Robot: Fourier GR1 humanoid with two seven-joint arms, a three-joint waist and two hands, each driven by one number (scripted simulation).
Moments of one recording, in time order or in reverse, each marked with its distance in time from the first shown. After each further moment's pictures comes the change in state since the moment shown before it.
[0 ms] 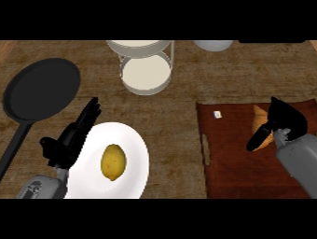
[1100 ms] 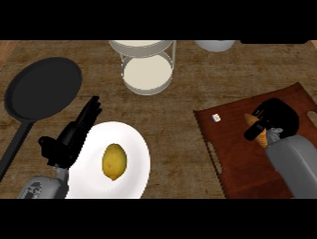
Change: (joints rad) left arm 0.016 -0.059 0.071 -0.050 -0.076 -0.054 0.047; right arm 0.029 0.170 -0.194 0.119 0.281 -0.070 -0.179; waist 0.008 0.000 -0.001
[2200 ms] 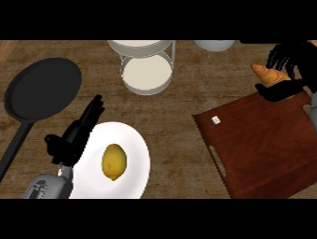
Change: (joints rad) left arm -0.014 -0.043 0.024 0.019 -0.046 -0.008 0.004; right arm -0.176 -0.120 -0.216 -0.117 -0.241 0.102 -0.680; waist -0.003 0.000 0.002
